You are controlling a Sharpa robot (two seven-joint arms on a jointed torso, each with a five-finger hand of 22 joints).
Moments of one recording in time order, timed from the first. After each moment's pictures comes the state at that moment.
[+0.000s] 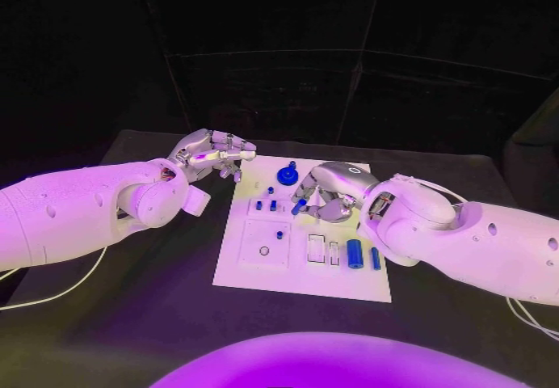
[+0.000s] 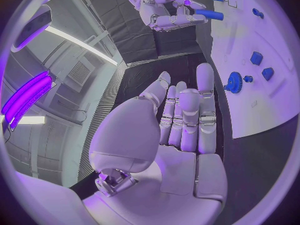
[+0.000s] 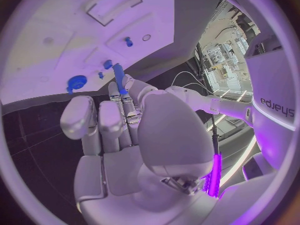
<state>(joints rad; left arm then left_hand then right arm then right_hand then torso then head) 1.26 -0.91 -0.21 1.46 -0.11 -0.15 0.38 1.31 -0.01 0.14 -0.15 0.05 0.99 0.14 0.33 0.11 1.01 0.07 0.58 0.20 1.28 -0.01 1.16 0.56 0.17 1.30 0.09 0.47 0.82 1.12 -0.72 -0.04 1.72 -1.57 -0.32 -0.19 1.44 -0.09 0.48 -0.02 0.05 1.12 0.14 0.07 0.07 1.21 0.07 0.15 0.07 1.47 -0.01 1.22 0.89 0.11 1.38 0.08 1.27 1.03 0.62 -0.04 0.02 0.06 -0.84</state>
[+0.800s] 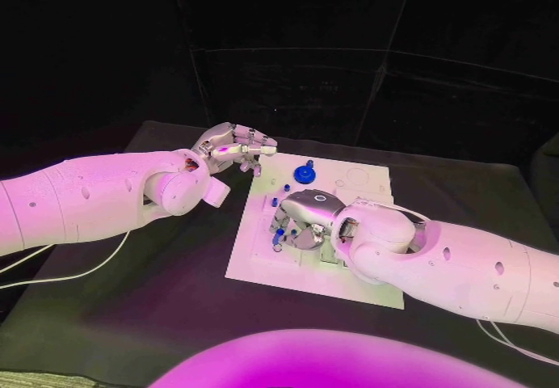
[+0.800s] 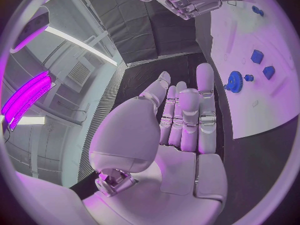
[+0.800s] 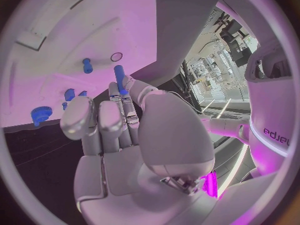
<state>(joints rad) 1.26 -0.90 -0.21 1.44 -0.11 -0.15 0.38 1.31 -0.01 0.14 -0.15 0.05 0.99 0.15 0.33 0.11 1.01 0.07 0.58 0.20 1.28 -0.01 1.16 0.56 0.17 1.30 0.09 0.46 0.82 1.06 -0.54 -0.06 1.62 -1.67 -0.20 -0.16 1.43 -0.09 0.48 -0.02 0.07 1.12 0.15 0.07 0.07 1.21 0.07 0.14 0.06 1.47 -0.01 1.22 0.88 0.11 1.38 0.08 1.27 1.03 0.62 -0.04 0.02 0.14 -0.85</state>
